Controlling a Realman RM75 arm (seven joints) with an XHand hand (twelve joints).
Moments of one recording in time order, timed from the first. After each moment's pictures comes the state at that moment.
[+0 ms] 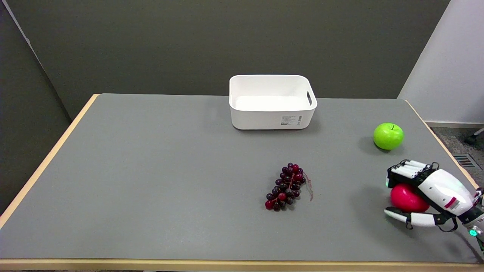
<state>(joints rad) -0.21 -0.81 -1.22 0.19 -0.27 1.79 0.90</state>
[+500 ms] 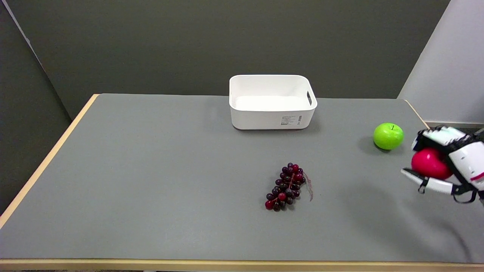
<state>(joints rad) -0.18 -0.82 -1.21 0.23 0.03 1.80 0.92</state>
